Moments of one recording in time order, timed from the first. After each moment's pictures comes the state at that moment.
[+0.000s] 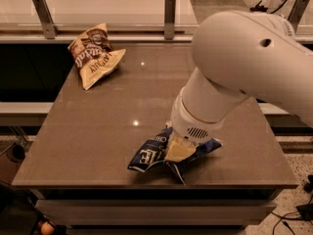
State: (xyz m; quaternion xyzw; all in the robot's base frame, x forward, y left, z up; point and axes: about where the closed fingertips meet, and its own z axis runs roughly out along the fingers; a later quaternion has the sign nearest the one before) arm 0.408 -0.037 0.847 -0.65 0.74 0.07 0.14
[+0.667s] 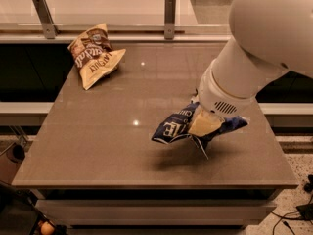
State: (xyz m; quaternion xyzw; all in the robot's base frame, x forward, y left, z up) arm 0.444 -0.090 0.889 -0.61 0.77 0.01 0.18
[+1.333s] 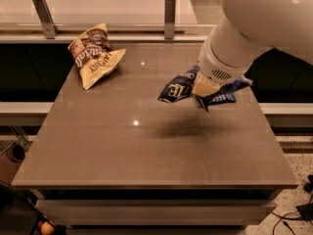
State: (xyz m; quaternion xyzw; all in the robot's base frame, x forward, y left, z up) arm 0.527 -0.107 0.933 -0.58 0.76 -0.11 0.26
